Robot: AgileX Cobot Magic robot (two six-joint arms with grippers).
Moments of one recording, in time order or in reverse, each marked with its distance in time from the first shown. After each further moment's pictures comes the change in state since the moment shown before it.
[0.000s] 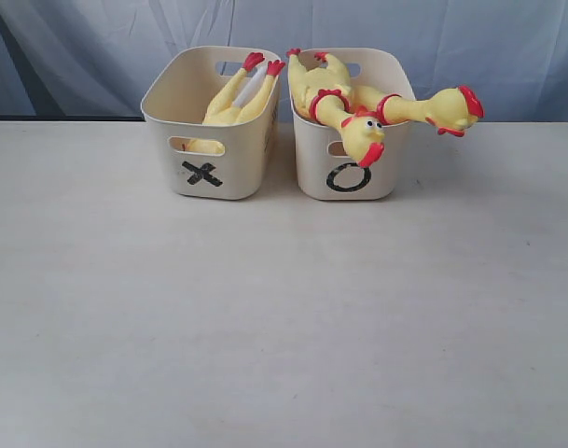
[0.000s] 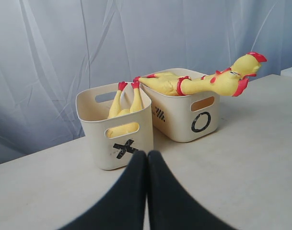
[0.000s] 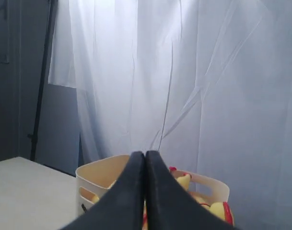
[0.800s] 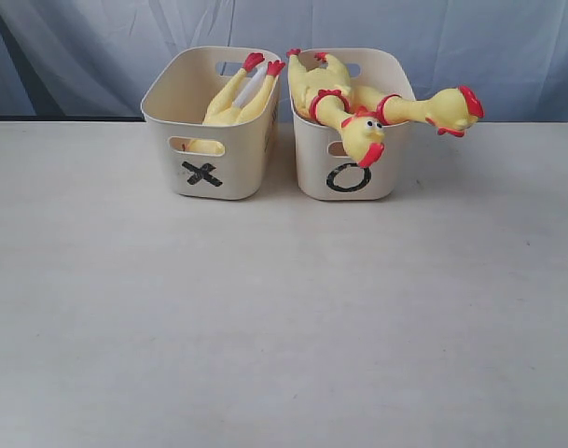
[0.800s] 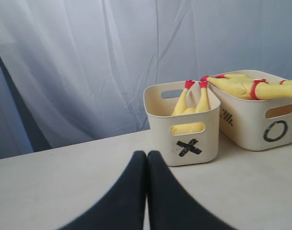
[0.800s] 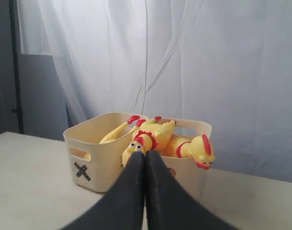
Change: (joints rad) left arm 0.272 -0.026 0.002 0.000 0.002 0.000; right arm -0.050 -0.139 0.004 0.092 0.292 0.022
